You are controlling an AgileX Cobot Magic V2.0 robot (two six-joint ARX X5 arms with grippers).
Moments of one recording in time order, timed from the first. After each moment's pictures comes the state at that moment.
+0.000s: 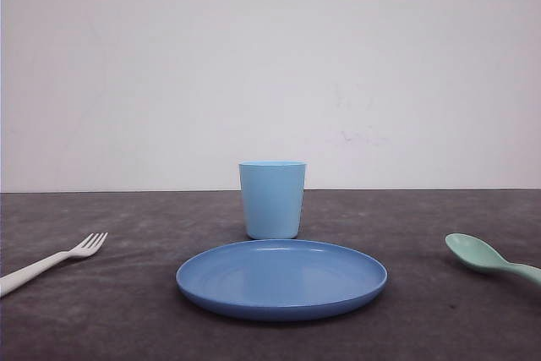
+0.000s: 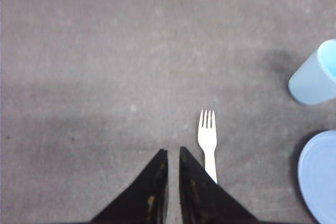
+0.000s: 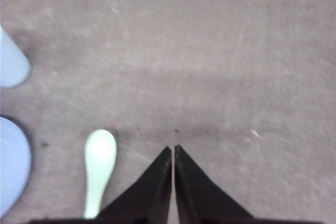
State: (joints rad) left arm -0.02 0.82 0.87 -0.75 0.17 -0.06; right arm 0.08 0.85 0.90 -0.83 -0.05 0.07
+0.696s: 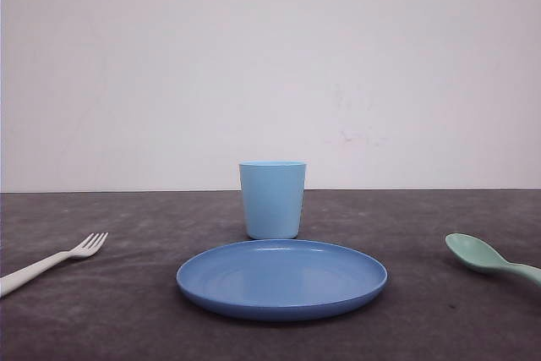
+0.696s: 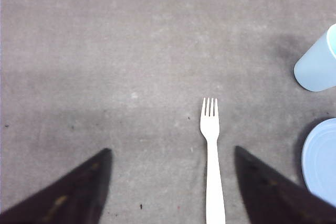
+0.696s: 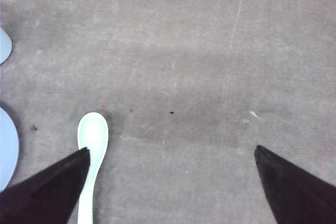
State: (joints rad) left arm -0.02 0.82 0.87 -0.78 0.18 -0.05; right arm 0.08 0.87 0.90 -0.86 -0.05 0.07
